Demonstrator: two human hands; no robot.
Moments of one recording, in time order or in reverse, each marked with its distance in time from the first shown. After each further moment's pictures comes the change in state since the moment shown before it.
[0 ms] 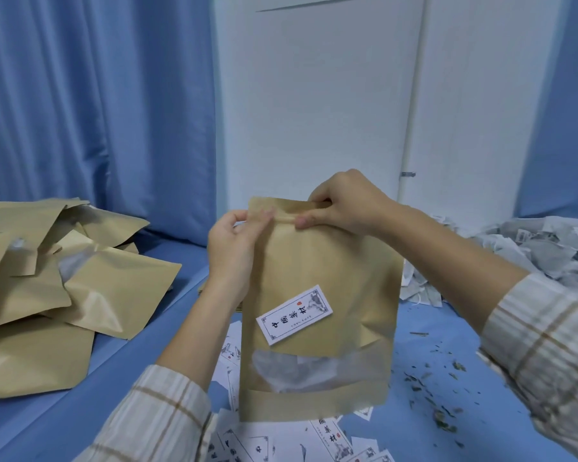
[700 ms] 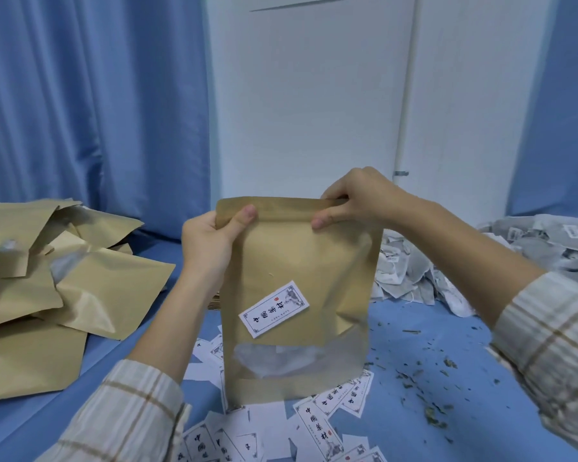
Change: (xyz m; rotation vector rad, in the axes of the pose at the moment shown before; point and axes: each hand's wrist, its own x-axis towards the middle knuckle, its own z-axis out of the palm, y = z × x) left_hand 0.005 0.008 -0.015 -0.033 -0.010 0.027; right_hand -0.015 0.025 -0.021 0.035 -0.070 0.083
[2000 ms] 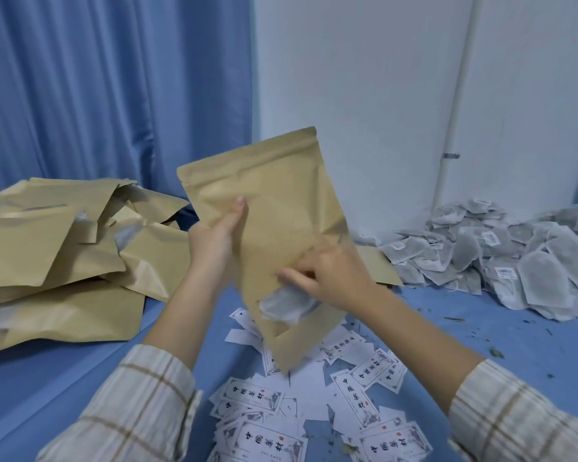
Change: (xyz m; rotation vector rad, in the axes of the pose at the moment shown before) left_hand -0.011 -0.016 -0.052 -0.169 0.206 -0.199; right_hand -0.037 -0.063 0.144 -0.182 0.163 -0.214
